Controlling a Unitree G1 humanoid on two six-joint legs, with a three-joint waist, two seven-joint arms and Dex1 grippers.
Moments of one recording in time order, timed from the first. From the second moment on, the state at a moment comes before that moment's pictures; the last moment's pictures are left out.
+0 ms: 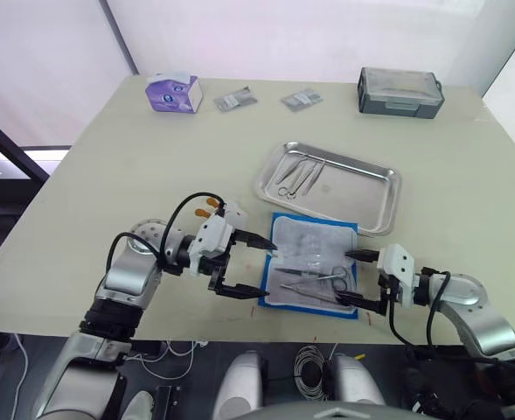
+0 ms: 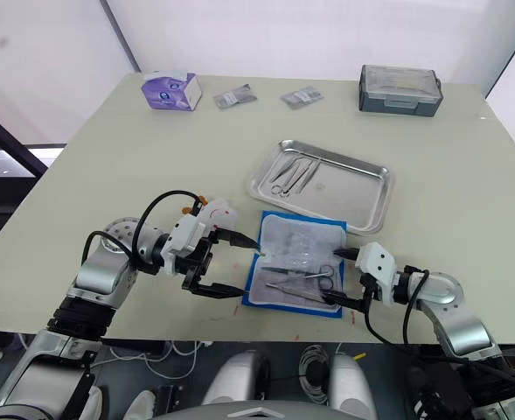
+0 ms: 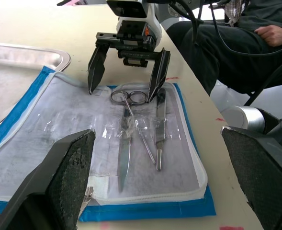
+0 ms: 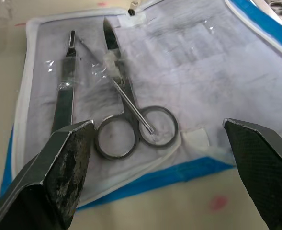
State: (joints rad) left arm -0.38 0.64 -0.17 0.10 -0.40 0.03 -1.55; right arm -0.04 -0.63 0.16 -0.11 0.28 0.08 0.99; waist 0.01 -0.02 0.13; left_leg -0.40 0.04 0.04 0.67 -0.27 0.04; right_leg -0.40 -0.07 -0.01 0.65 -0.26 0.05
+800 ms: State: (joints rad) left arm -0.47 0.52 -0.27 0.38 -0.27 -0.22 -1.56; right arm 0.05 -0.75 -0.02 -0.46 0.48 0.26 1.02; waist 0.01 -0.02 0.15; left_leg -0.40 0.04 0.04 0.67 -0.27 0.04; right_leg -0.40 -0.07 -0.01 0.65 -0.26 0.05
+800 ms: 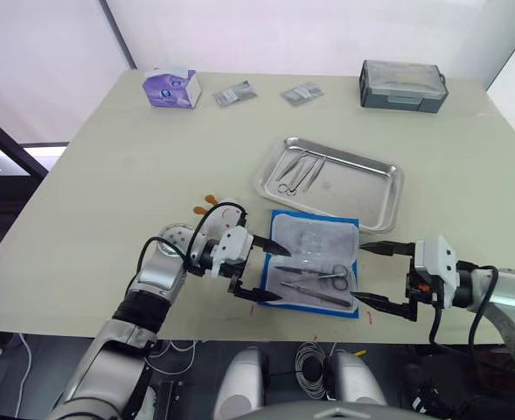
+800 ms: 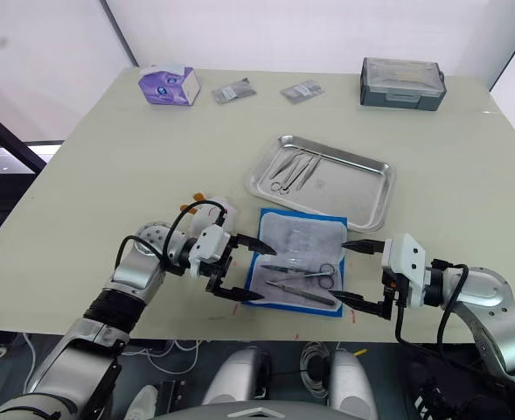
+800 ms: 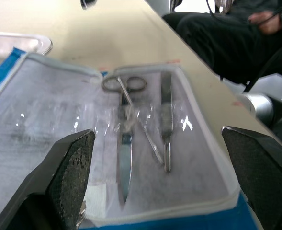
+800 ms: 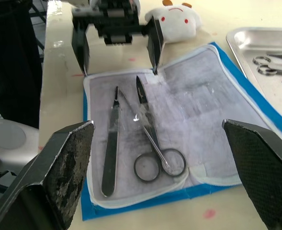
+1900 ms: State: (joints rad) left arm -0.56 0.48 -0.36 0.61 -0.23 -0.36 -1.56; right arm -0.05 -0.76 0.04 -0.51 0.44 0.36 0.97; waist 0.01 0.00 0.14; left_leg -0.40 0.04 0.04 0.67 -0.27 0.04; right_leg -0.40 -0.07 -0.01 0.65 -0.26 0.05
